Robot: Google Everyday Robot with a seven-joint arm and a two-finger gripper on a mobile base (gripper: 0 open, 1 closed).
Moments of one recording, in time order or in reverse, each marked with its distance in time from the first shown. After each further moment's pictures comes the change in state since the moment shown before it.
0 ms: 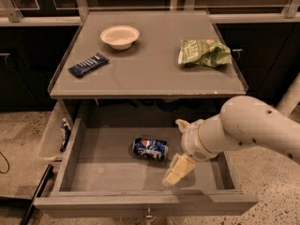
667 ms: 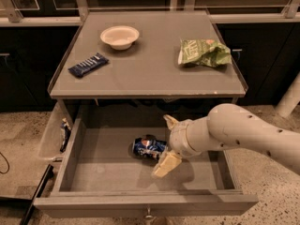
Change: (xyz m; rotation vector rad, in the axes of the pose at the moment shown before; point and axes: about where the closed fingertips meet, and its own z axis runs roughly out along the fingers) arm -0.021 -0.022 0.044 0.055 -0.112 -0.097
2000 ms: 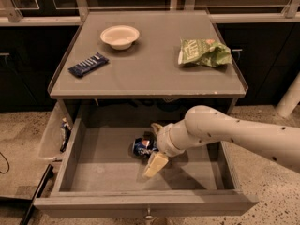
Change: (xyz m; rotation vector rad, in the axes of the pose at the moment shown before) arm 0.023 -0.005 0.083 -0.126 0.023 0.015
